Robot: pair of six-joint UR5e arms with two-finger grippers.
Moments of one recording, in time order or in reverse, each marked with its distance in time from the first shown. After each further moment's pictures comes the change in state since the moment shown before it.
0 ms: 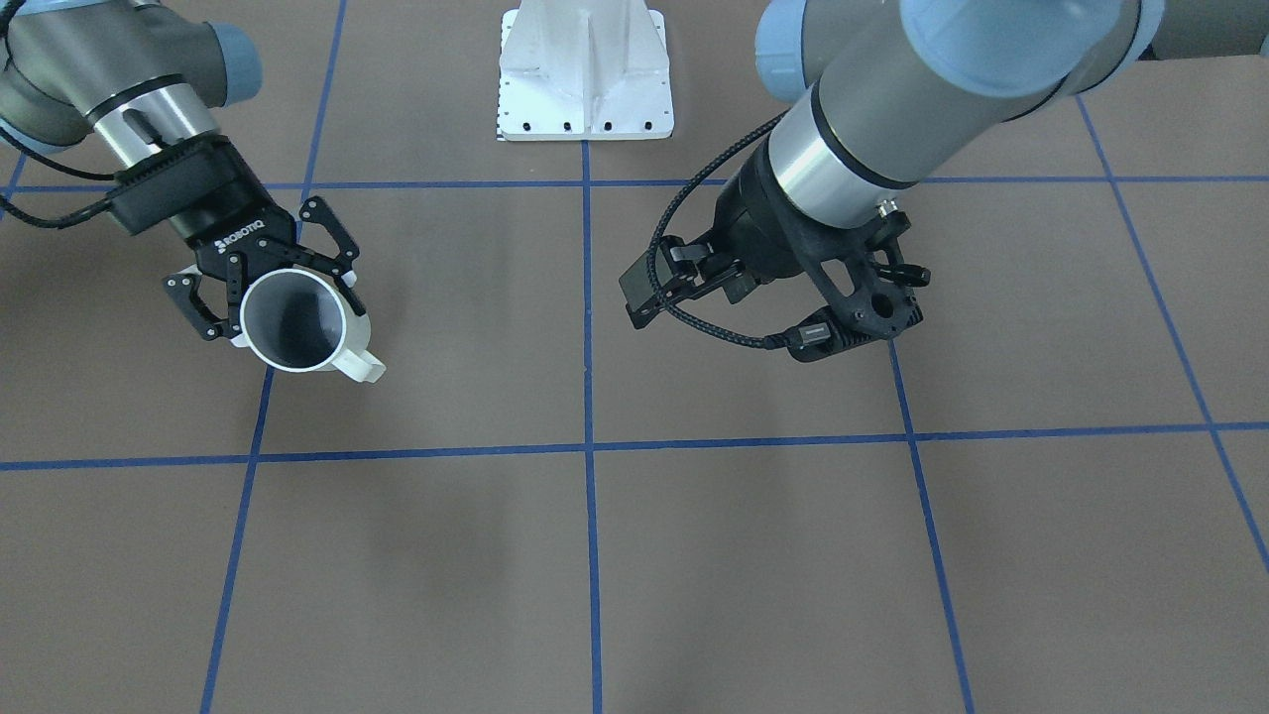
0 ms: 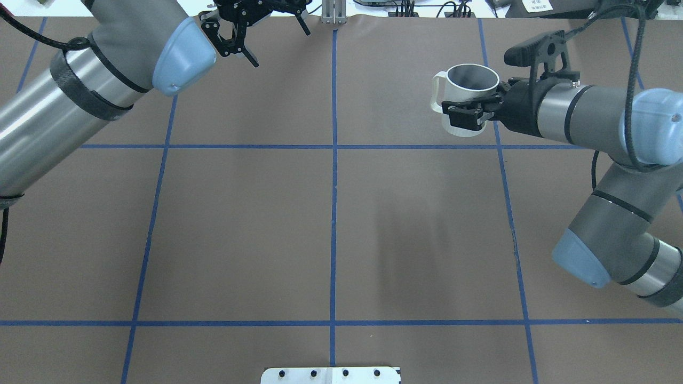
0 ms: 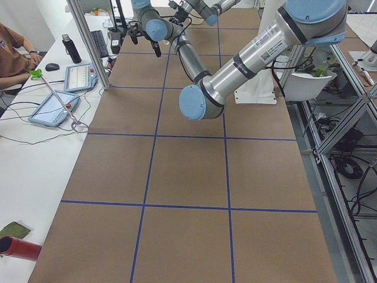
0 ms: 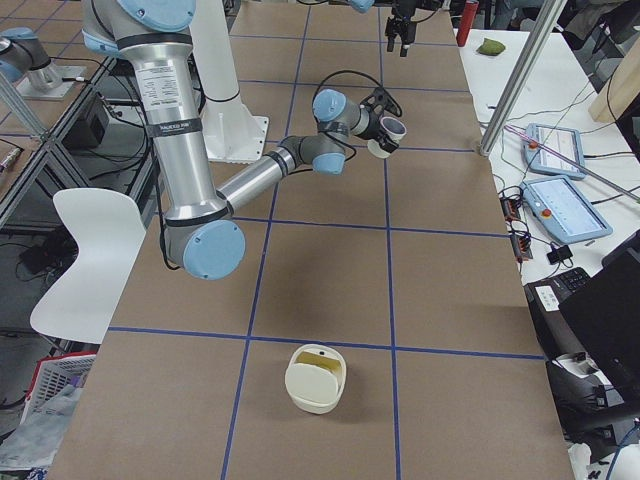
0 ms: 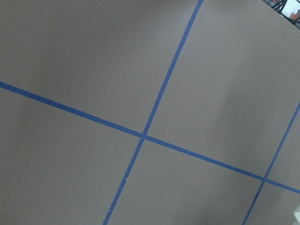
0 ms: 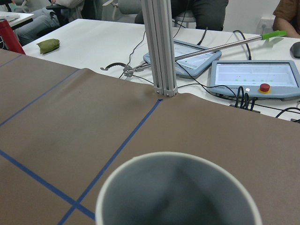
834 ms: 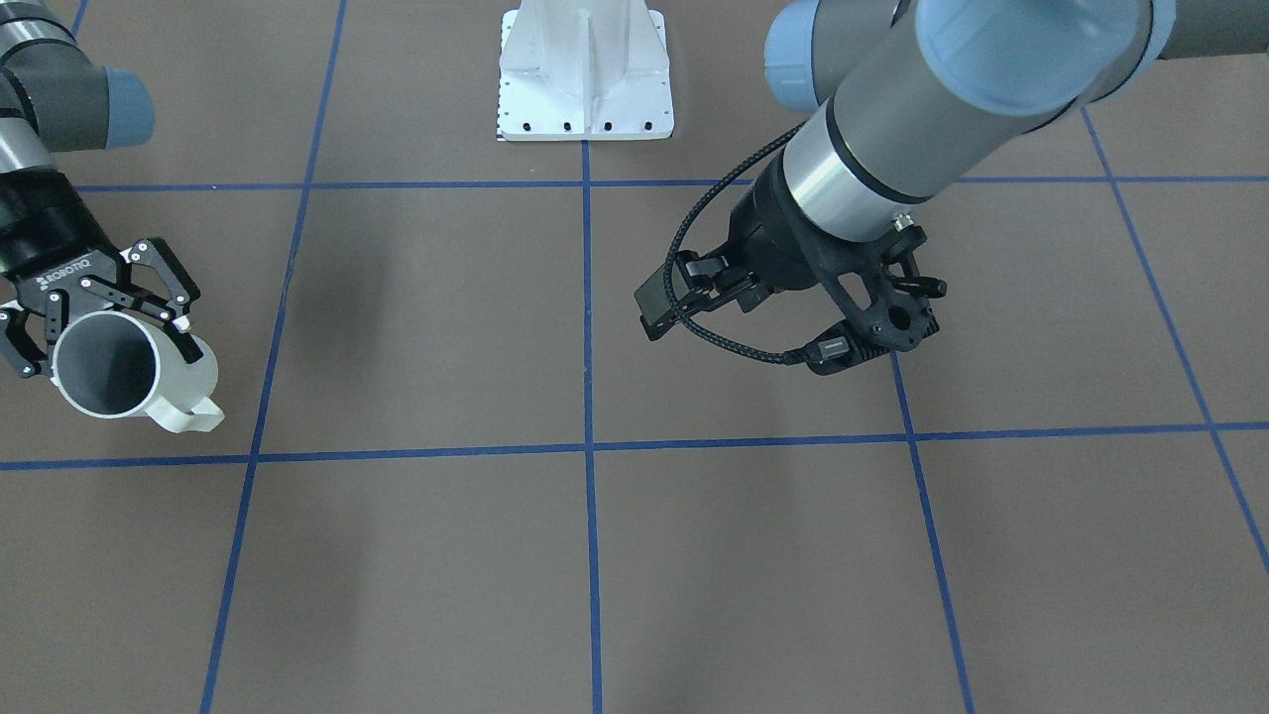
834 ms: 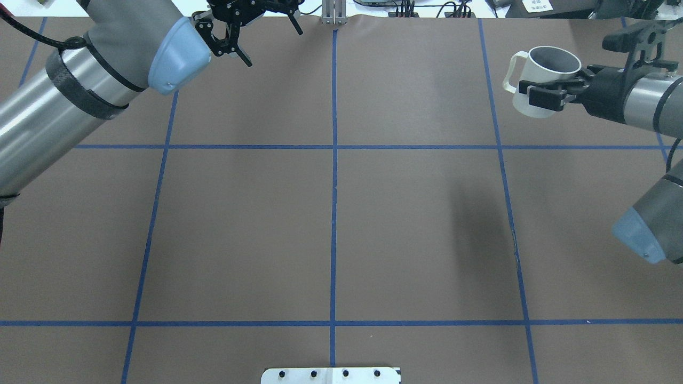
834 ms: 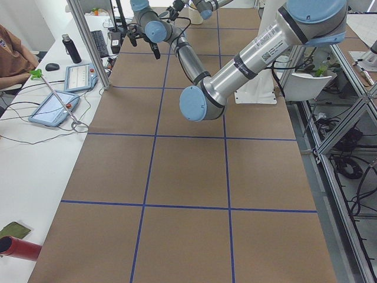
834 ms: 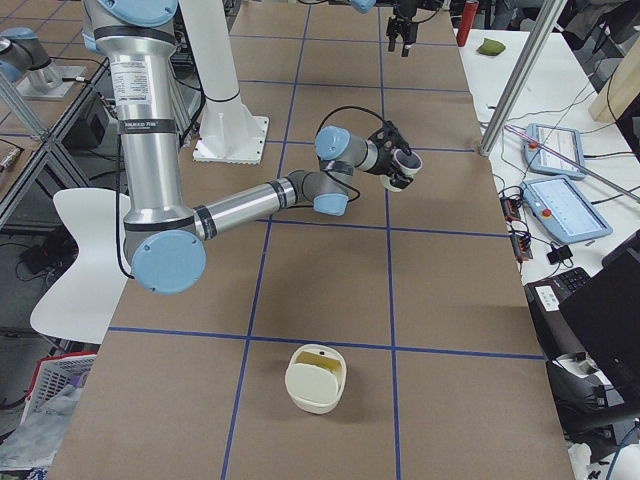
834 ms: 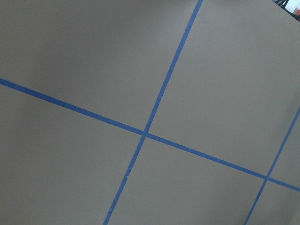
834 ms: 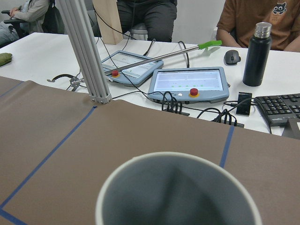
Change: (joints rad) left arm -0.010 0.016 0.008 0.002 0.005 0.001; right arm 0.177 -0.140 -0.127 0.299 0.084 0.047
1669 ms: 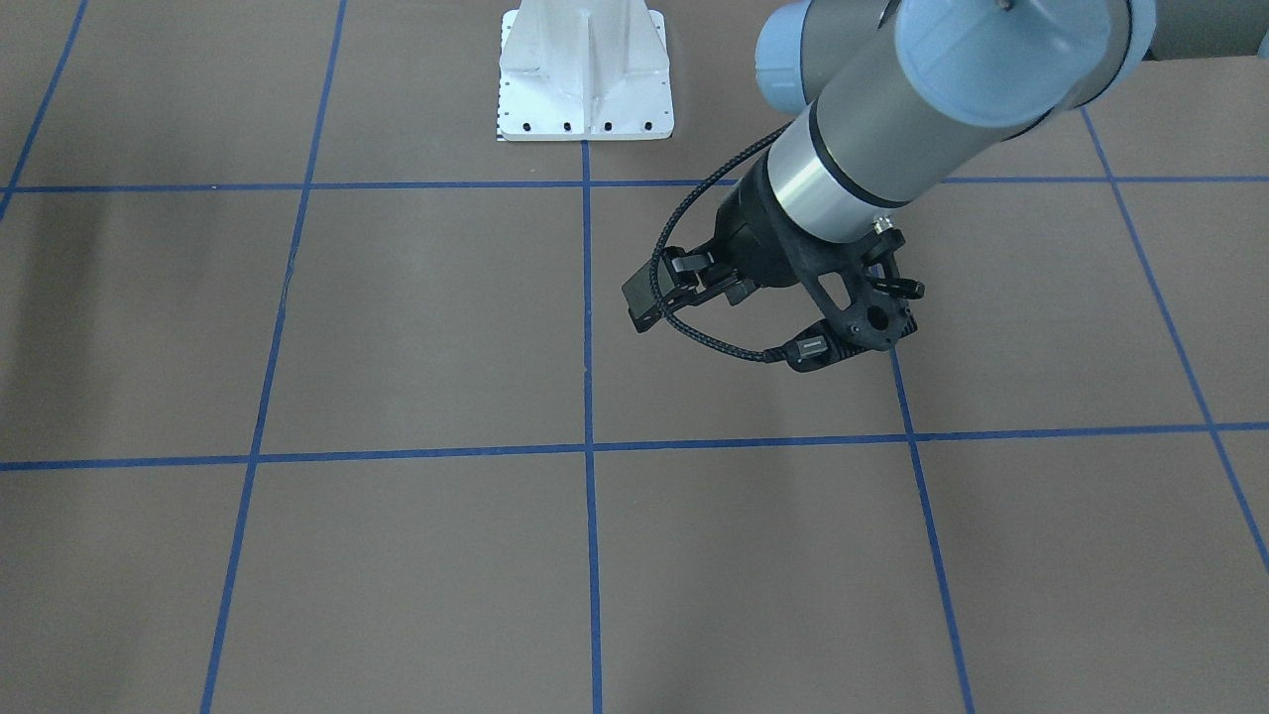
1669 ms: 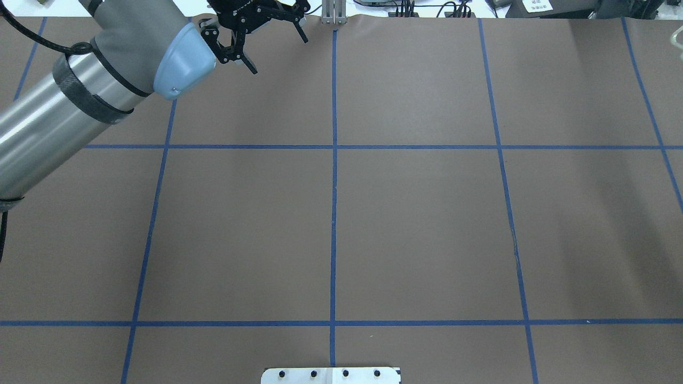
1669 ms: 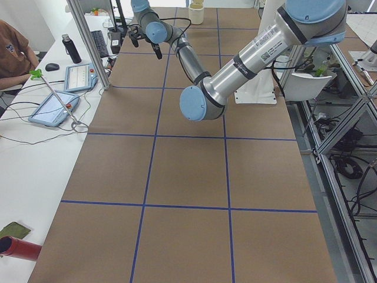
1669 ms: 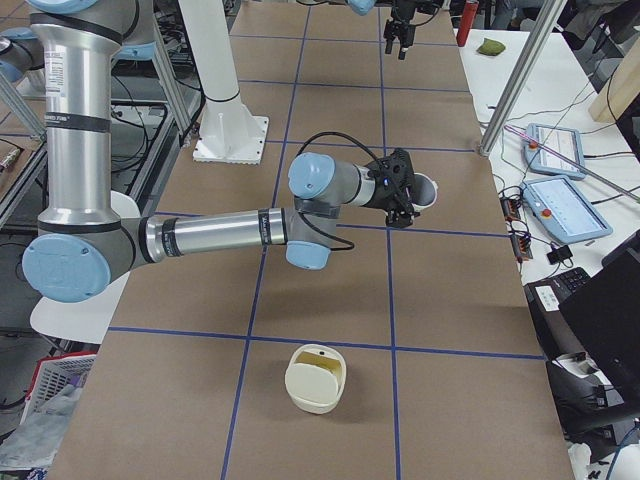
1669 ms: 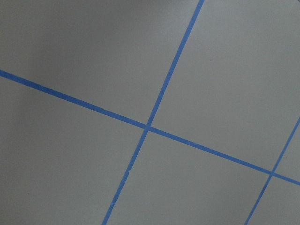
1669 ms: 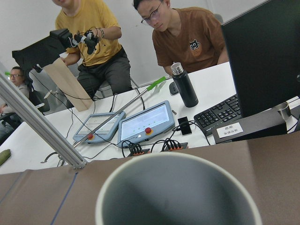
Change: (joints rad) left arm 0.012 -0.001 0.002 0.000 -0.021 -0.001; right arm 0.494 -0.149 -0.021 0.142 0.438 0.187
